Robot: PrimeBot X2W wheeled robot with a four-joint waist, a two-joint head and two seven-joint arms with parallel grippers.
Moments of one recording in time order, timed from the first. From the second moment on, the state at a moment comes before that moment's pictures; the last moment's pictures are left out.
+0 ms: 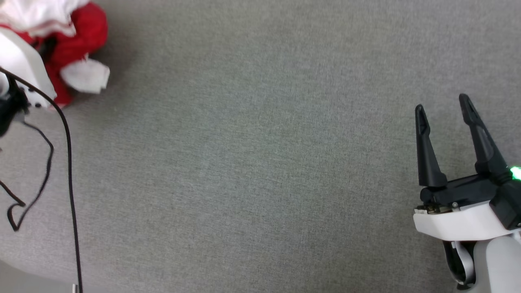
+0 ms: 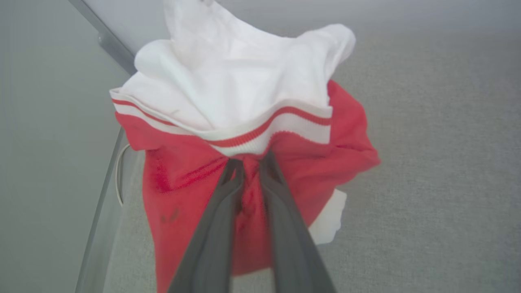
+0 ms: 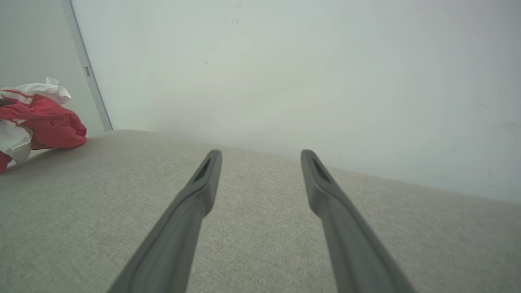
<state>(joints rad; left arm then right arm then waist) -1.00 0.66 -0.44 0.69 -0.79 -0.13 0.39 -0.20 -0.09 0.02 -0.15 0.01 0.13 -0.26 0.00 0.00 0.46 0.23</state>
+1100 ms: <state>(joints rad) -1.13 0.50 -0.83 0.25 -0.63 -0.13 0.15 -0.16 -0.05 -0.03 -0.13 0.15 0.13 -0.26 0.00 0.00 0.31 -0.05</state>
